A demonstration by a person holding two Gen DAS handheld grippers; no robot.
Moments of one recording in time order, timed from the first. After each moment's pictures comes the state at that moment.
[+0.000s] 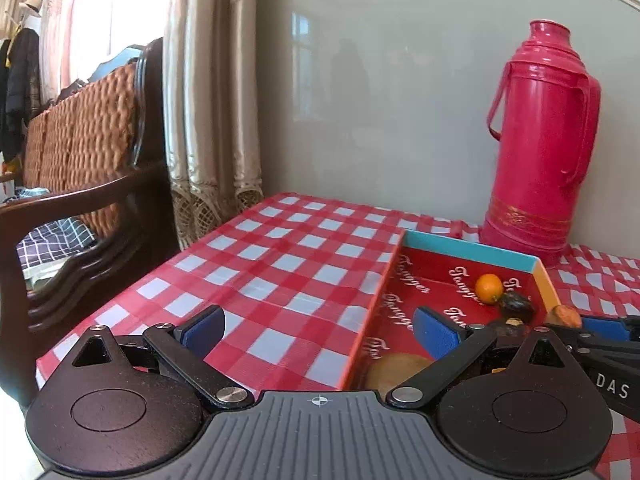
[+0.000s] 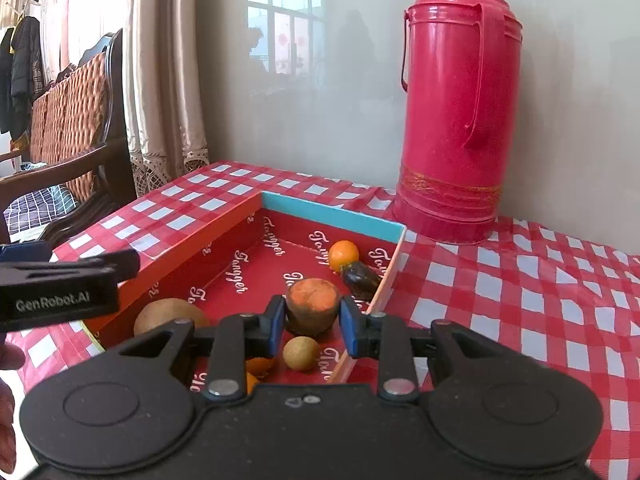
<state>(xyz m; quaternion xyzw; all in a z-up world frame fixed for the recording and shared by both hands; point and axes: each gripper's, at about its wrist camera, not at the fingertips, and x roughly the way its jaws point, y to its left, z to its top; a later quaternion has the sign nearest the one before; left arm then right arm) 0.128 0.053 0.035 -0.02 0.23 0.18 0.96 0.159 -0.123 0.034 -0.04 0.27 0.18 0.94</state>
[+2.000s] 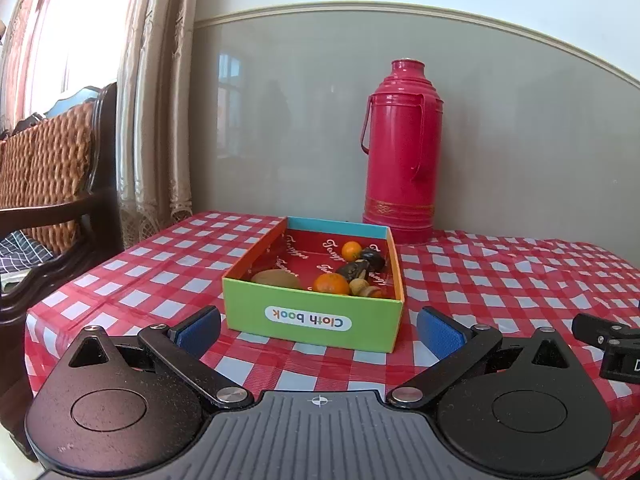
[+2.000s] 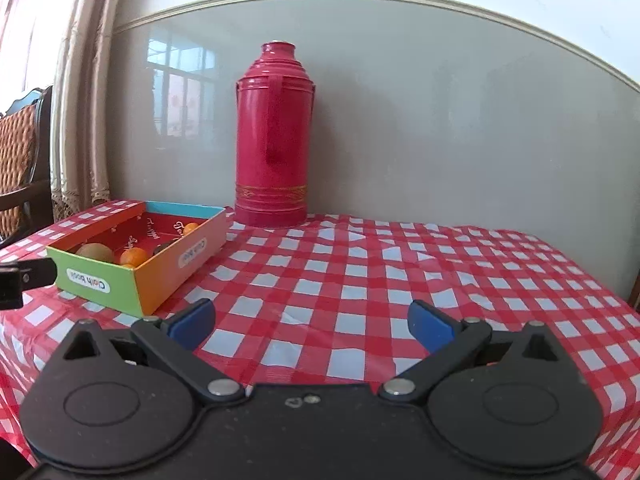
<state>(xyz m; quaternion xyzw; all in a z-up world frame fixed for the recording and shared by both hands) -0.033 -0.035 0.019 0.00 0.17 0.07 0.98 -0.037 -0.256 0.019 -0.02 0.18 0.01 0.98</state>
